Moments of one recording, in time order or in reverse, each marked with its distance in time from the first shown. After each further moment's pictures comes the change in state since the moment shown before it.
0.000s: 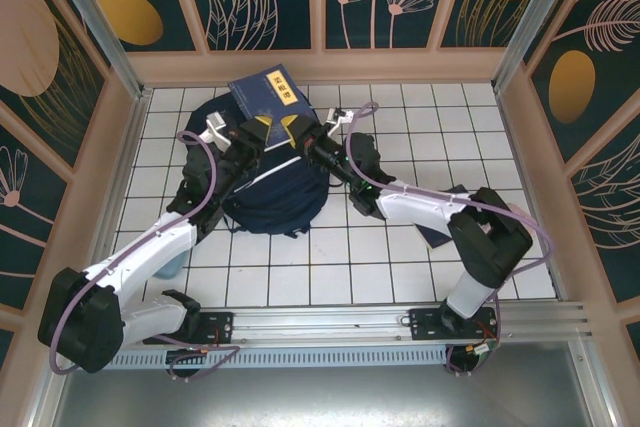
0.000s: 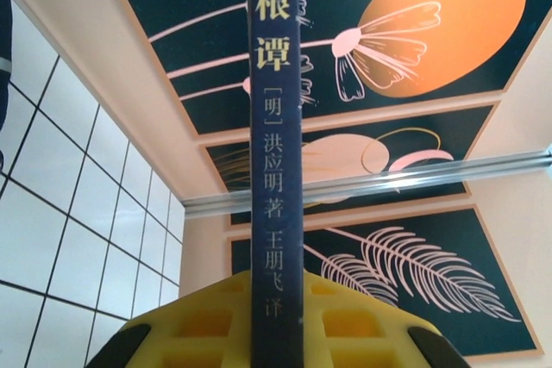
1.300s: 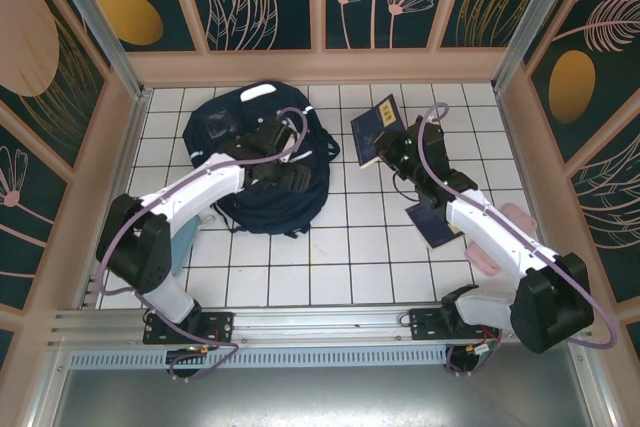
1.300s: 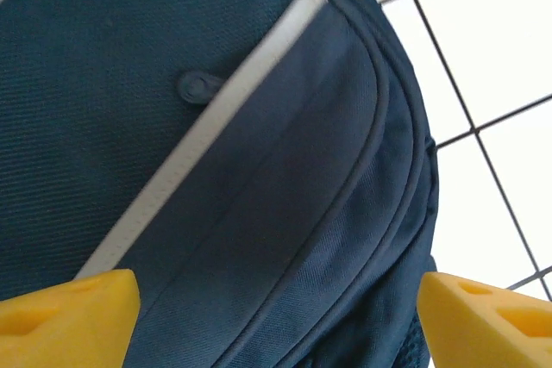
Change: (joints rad) left arm -0.113 0.488 0.561 -1.165 -0.085 1.233; right arm -0.358 -0.425 -0.119 -0.906 0.105 -0.509
